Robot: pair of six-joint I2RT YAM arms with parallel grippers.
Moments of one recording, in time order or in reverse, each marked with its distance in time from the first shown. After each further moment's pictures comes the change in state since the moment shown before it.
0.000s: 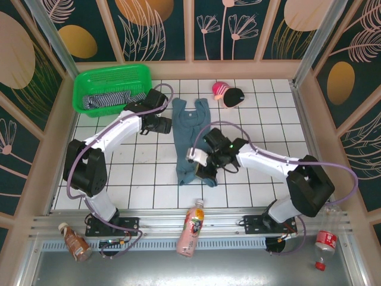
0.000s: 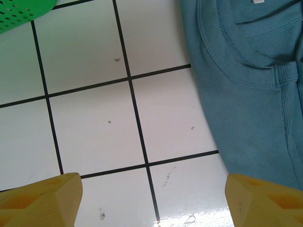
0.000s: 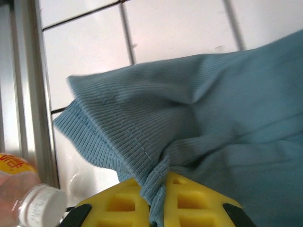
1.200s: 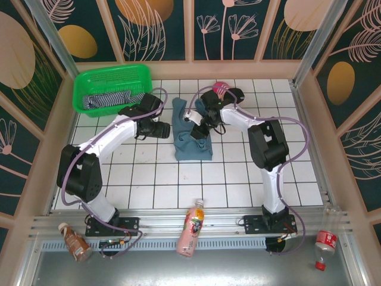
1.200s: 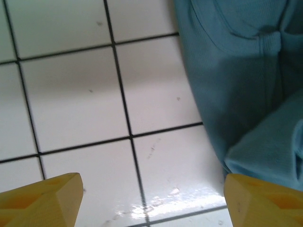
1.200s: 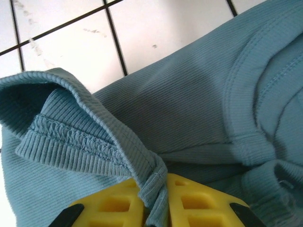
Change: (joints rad) left arm 0.020 -0.076 -0.108 0.006 0.133 -0.053; right arm -0.249 0.624 0.675 -0.113 -0.054 -0.184
